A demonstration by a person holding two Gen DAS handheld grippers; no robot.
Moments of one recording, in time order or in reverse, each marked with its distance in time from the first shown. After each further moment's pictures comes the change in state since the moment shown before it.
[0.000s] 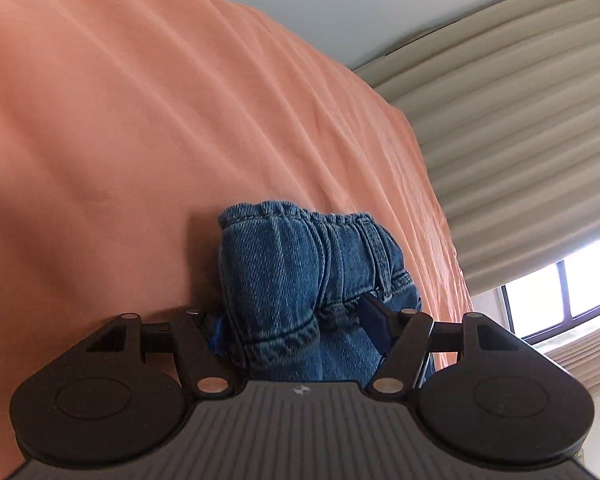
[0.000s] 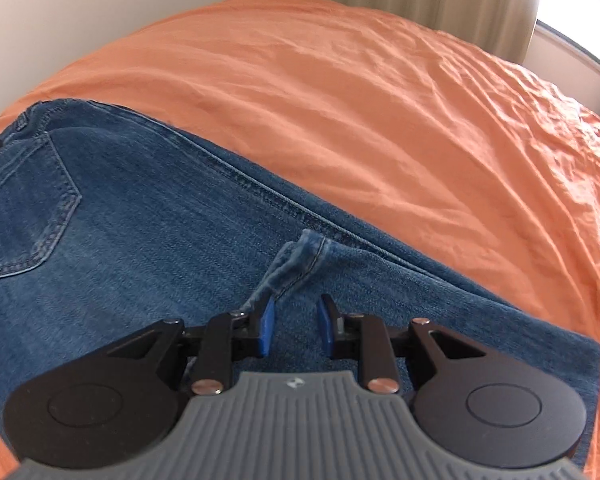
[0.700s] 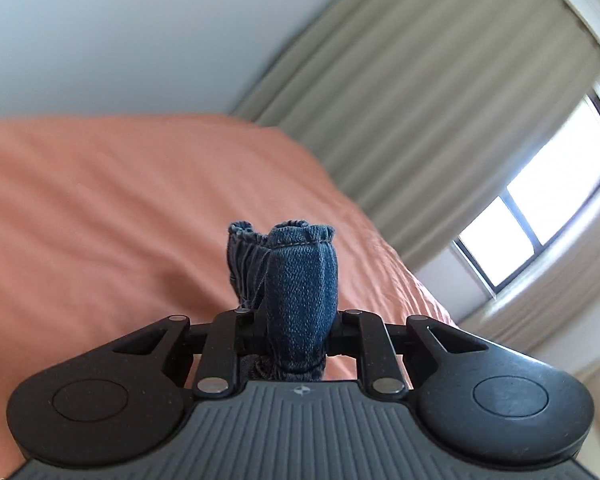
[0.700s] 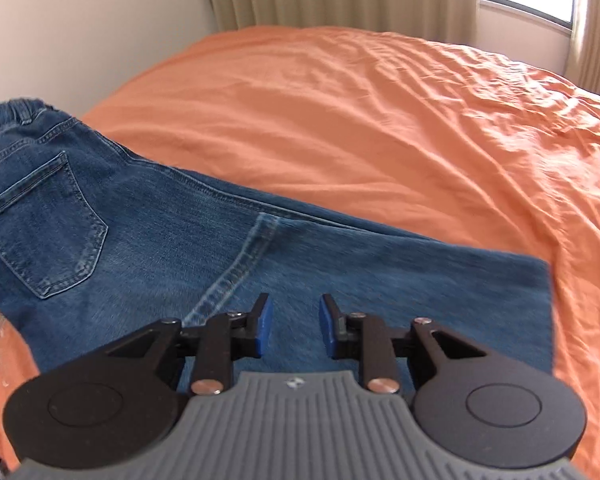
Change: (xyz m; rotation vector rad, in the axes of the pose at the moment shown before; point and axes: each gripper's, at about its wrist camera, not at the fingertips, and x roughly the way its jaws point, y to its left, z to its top) left arm -0.094 -0.194 -0.057 0.422 -0.107 -0.096; right arm -0.117 -0.045 -0.055 0.195 -0.114 0.021
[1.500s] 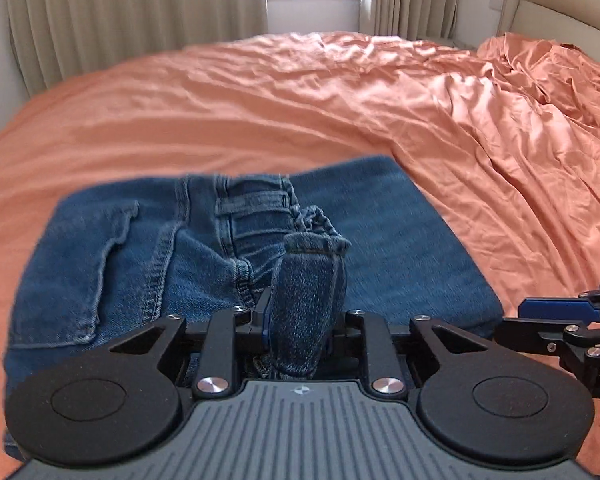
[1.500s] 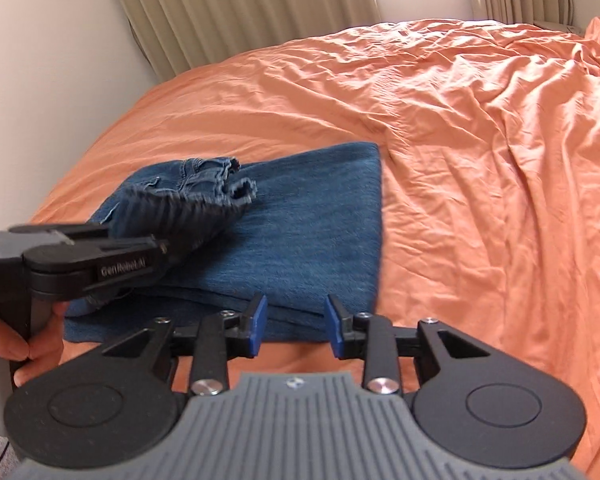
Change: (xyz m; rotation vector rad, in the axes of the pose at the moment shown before) left arm 0.037 -0.223 -0.309 0.840 0.520 -0.043; right arm -0.101 -0.112 -0.129 0.262 -0.060 -0.005
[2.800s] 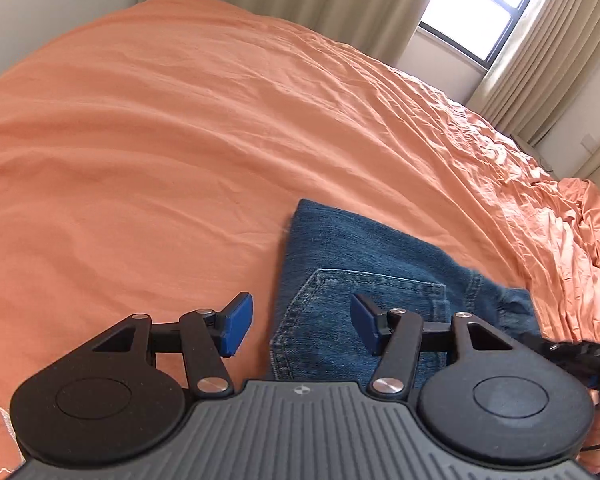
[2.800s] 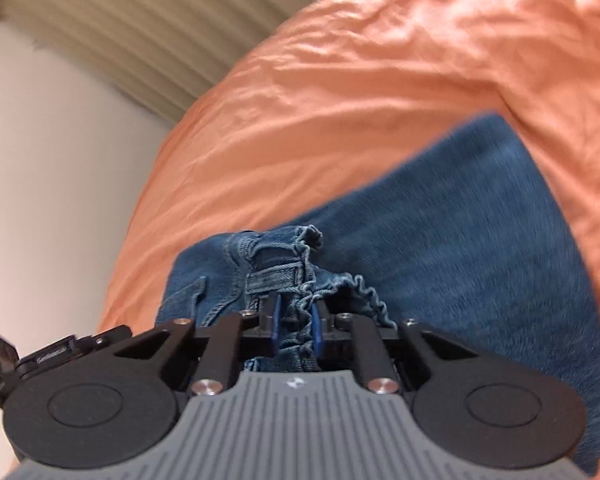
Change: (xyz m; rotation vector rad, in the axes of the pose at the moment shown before) left arm -0.017 0.258 0.016 -0.439 -0.041 -0.013; right arm 0.120 0.056 0.103 0.305 0.015 0.262
